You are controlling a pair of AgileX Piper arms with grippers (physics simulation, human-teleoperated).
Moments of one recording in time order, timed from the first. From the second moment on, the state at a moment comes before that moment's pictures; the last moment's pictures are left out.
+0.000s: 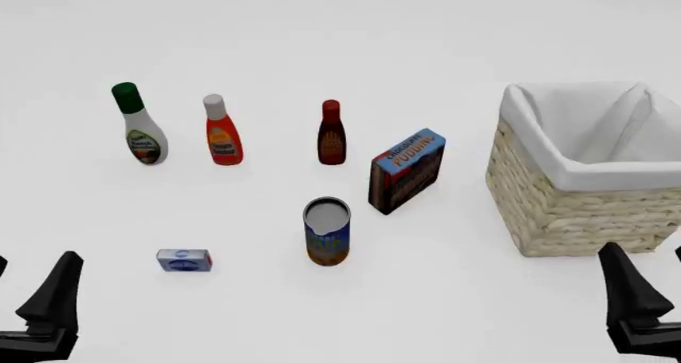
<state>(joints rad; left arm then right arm) 0.00 0.01 0.00 0.00 0.00 0.03 0.05 -0.06 0.03 -0.02</state>
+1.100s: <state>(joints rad) 0.00 0.01 0.00 0.00 -0.01 0.21 0.77 -0.73 0.06 -0.06</state>
